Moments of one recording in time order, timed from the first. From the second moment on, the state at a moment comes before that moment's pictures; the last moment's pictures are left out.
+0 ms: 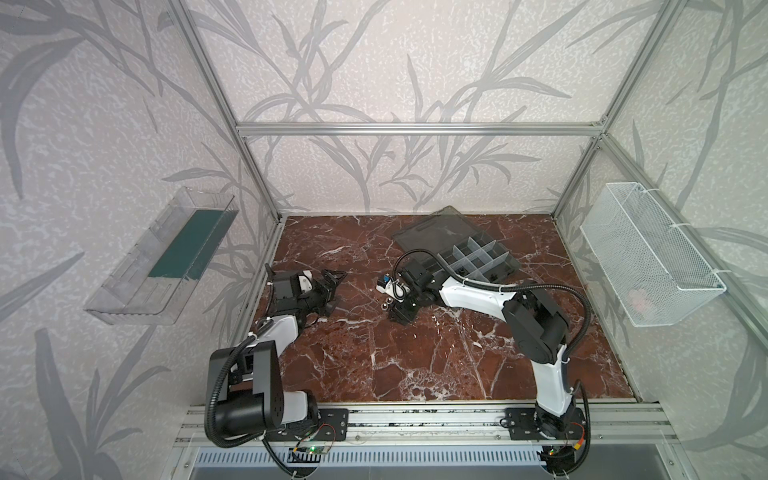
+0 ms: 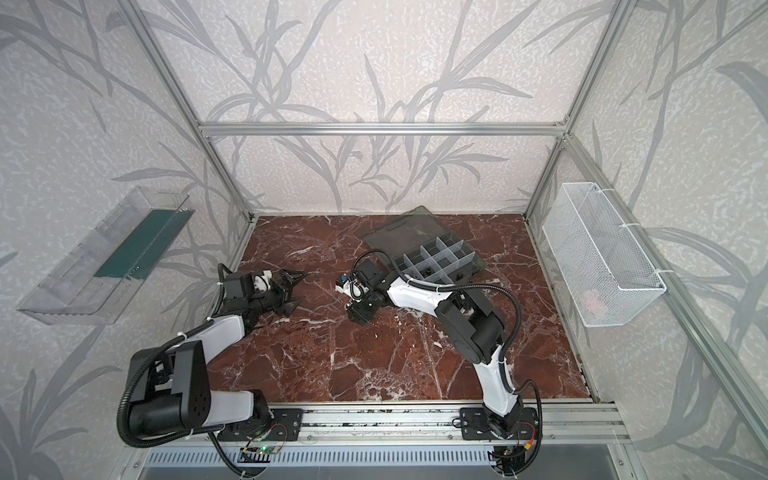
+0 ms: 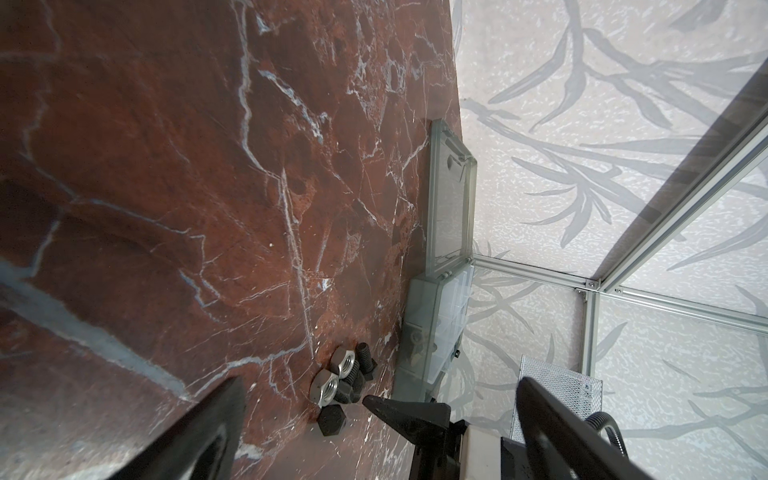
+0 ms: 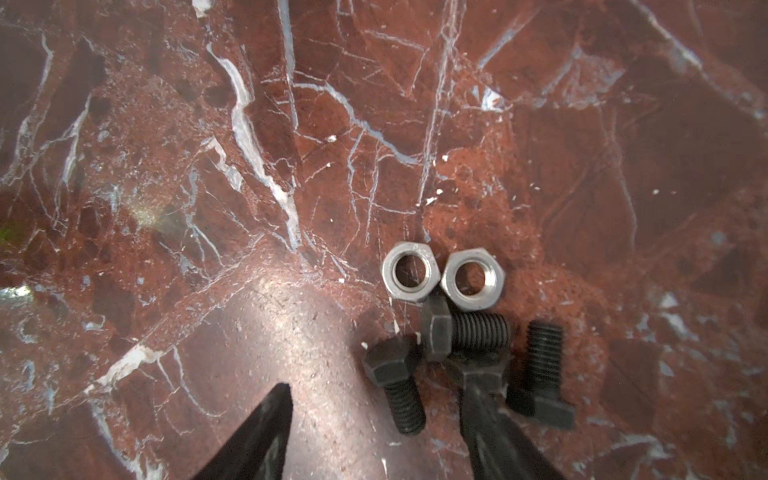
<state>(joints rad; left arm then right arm) 0.19 1.36 0.53 0.18 0.71 -1.07 0.82 2.05 1.43 -0.42 -0.28 -0.15</state>
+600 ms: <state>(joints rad) 0.19 1.36 0.53 0.18 0.71 -1.07 0.83 2.08 1.46 -0.43 -0.26 -0.15</state>
